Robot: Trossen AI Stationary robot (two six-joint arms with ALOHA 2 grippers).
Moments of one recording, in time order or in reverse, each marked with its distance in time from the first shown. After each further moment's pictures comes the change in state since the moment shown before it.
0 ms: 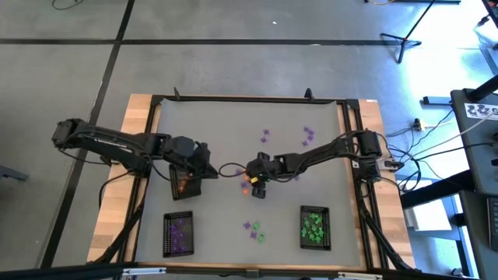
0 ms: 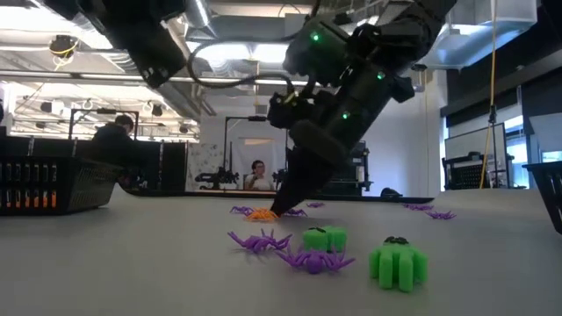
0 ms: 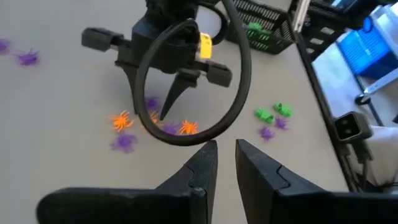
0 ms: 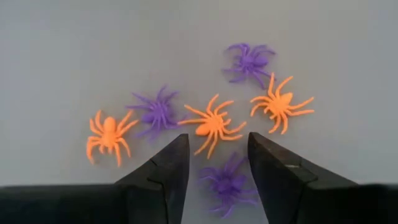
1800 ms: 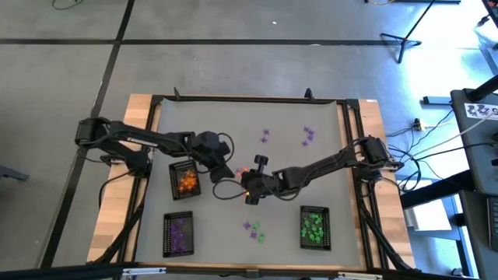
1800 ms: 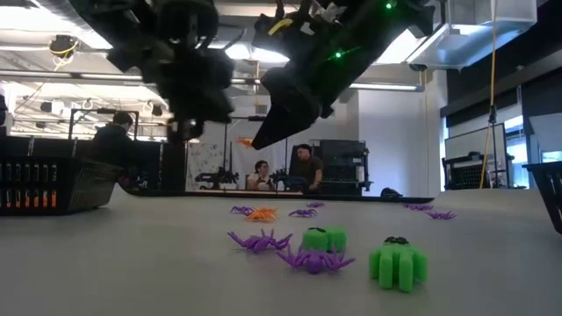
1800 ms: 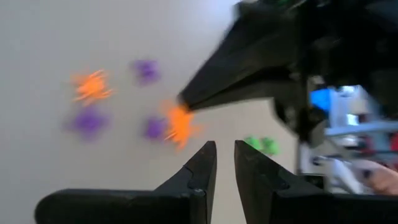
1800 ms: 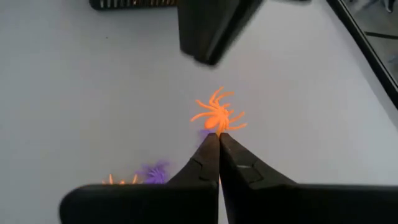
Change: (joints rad) left arm 0.177 0.365 0.000 0.302 0.259 -0.395; right arm 0.177 -0.031 0.161 -0.106 0.472 -0.073
